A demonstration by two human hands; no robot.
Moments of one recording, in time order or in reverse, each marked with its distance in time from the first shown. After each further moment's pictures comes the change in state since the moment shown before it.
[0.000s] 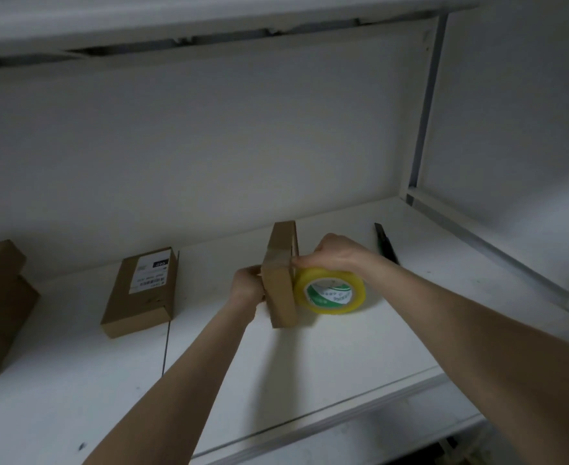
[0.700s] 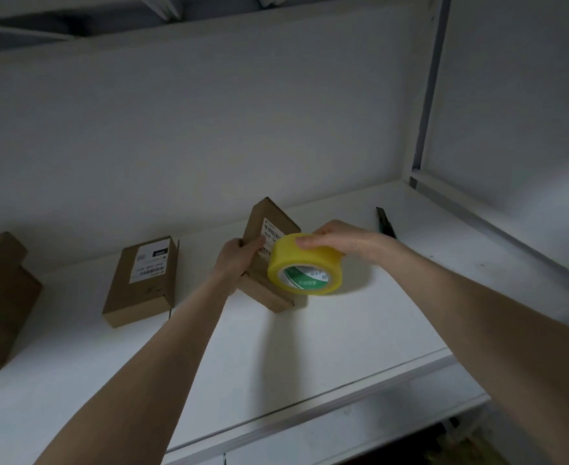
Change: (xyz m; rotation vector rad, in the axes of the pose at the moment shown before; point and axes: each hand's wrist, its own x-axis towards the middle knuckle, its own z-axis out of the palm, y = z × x) left_hand 0.031 0.010 -0.024 0.112 -0.035 0.088; right_hand -0.011 0.011 -0.006 0.445 -0.136 -0.133
